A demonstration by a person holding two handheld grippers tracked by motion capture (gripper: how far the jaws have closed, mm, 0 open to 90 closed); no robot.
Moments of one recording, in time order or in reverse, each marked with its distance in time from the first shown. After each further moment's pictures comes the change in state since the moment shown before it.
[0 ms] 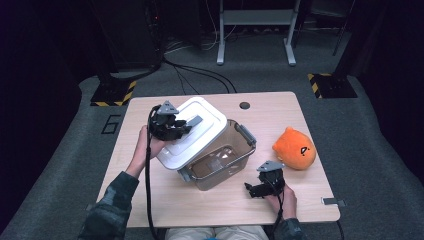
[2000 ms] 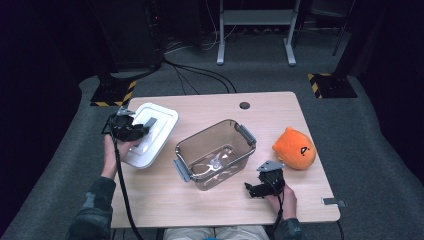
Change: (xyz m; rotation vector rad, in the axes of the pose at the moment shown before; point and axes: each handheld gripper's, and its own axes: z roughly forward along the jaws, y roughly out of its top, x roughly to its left) left arm 0.101 -0.092 -0.020 0.069 0.257 -0.313; right arm 0.000 0.000 0.000 0.003 0.003 -0.003
